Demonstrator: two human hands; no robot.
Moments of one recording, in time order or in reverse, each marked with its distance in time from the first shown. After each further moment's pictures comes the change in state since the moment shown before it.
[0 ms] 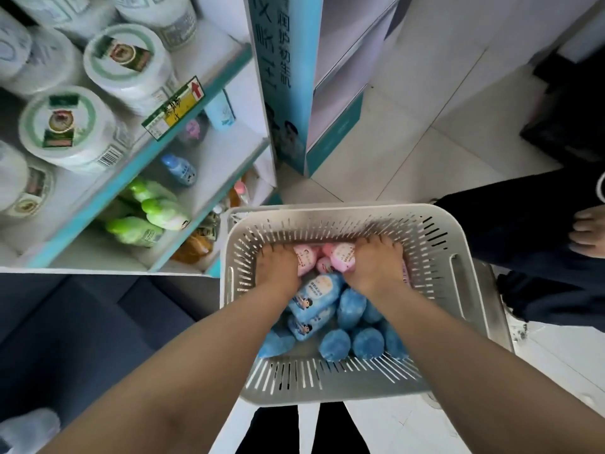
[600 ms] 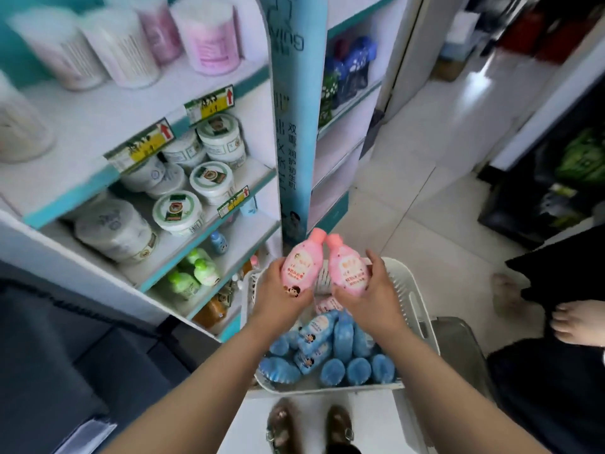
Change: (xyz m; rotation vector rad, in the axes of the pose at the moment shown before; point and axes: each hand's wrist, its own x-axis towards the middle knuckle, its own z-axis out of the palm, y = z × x) left_hand -0.166 -0.012 -0.131 -1.068 0.415 0.081; right_hand -0.147 -0.007 -0.121 1.133 0.422 0.016
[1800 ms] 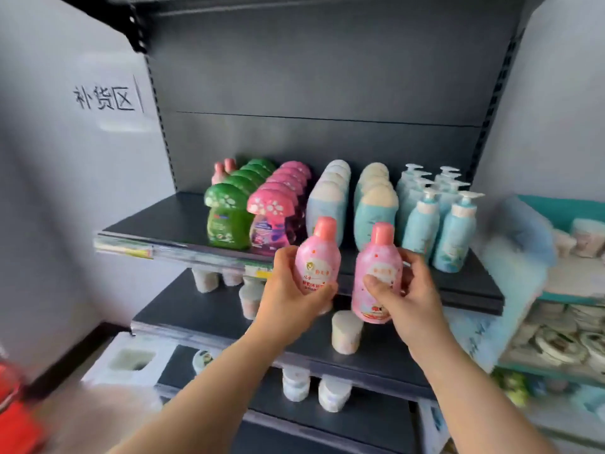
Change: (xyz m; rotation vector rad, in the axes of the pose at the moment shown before) left_hand -0.529 -0.037 -0.352 -0.145 1.211 0.053; right_hand -0.437 -0.322 0.149 0.578 -0.958 -0.796
